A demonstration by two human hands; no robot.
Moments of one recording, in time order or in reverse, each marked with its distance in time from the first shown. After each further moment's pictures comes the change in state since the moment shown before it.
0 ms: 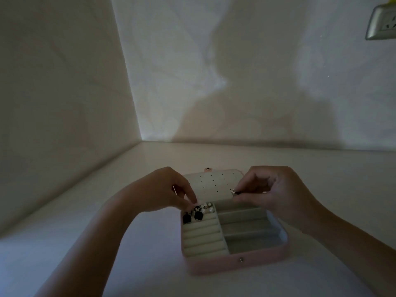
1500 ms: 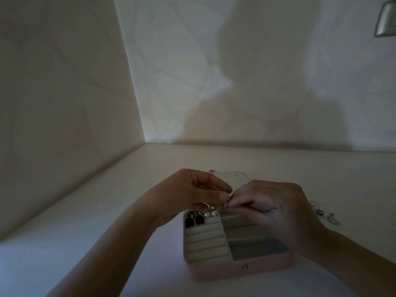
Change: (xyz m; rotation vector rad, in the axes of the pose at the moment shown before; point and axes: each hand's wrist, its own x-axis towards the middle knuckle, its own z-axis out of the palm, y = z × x) left_hand -0.002 0.030 0.017 -0.763 -0.099 0.045; right_hand -0.005 0.018 0.014 -0.330 0.063 -0.560
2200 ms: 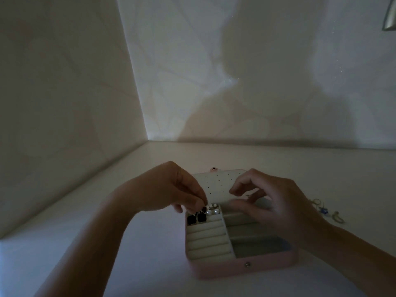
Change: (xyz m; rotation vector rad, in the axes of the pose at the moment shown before) left_hand -0.012 0.004 -0.030 0.523 0.007 -0.015; right_hand -0.001 0.002 0.001 0.077 -0.080 0.247
